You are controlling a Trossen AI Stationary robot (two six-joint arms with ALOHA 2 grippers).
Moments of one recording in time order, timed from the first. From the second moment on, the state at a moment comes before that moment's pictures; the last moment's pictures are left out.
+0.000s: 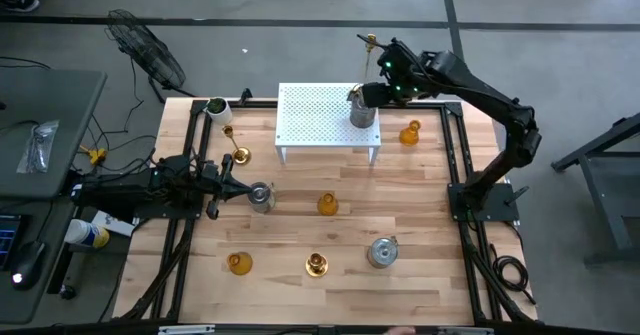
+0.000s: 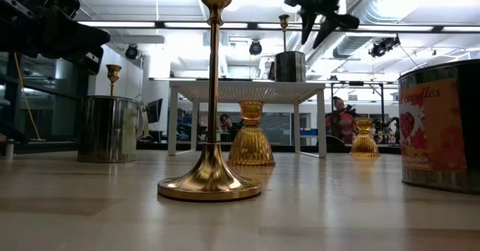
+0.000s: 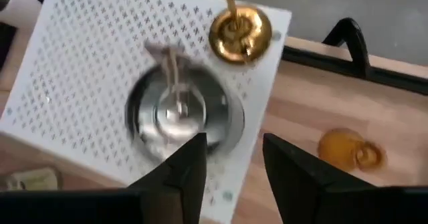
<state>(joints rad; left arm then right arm) 0.05 0.01 0.07 -0.06 0.16 -0.14 -0.56 1.59 1.78 -1.25 0.14 0.72</state>
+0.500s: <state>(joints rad) 0.05 0.01 0.07 -0.06 0.16 -0.14 -0.41 1.41 1.56 -1.45 0.29 0.94</state>
